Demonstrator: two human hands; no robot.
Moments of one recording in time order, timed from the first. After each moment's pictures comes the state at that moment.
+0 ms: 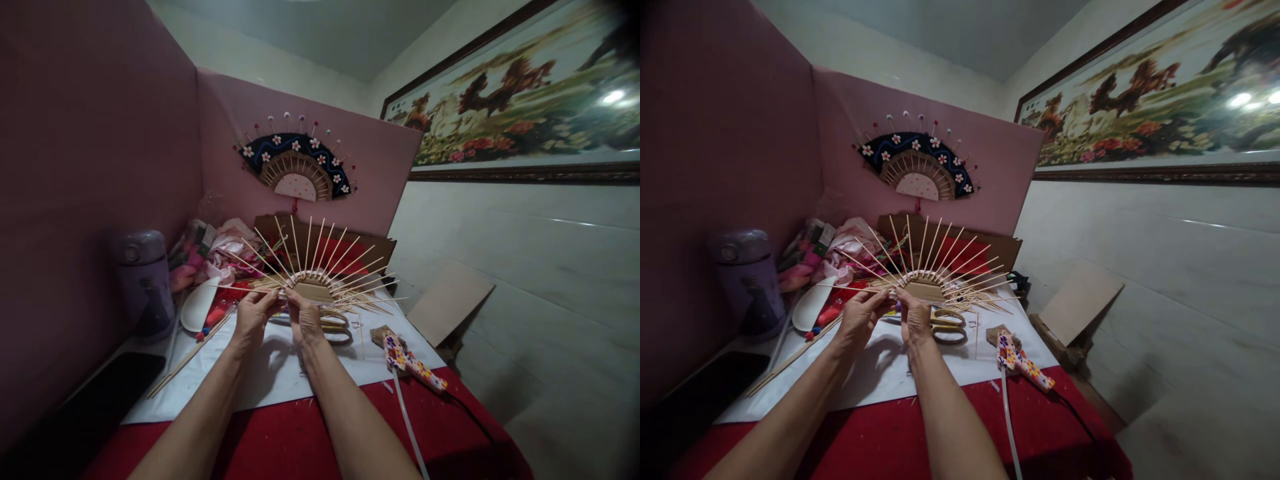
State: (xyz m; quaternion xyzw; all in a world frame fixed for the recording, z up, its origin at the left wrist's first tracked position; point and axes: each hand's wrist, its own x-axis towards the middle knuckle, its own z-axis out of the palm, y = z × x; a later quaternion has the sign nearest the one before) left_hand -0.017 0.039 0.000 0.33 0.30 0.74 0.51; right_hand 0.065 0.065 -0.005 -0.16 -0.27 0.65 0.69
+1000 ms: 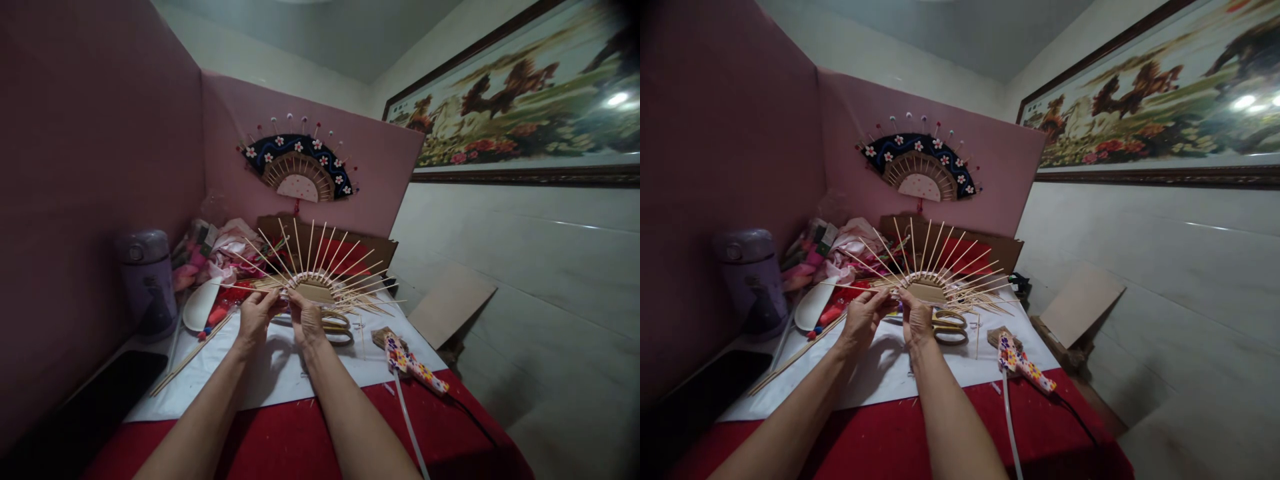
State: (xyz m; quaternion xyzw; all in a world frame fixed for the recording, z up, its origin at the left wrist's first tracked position) left_hand -0.014 0.038 0.000 0.31 0.30 0.74 0.51; right_hand 0.066 0.067 -0.006 -0.17 -0.24 0.67 0.69
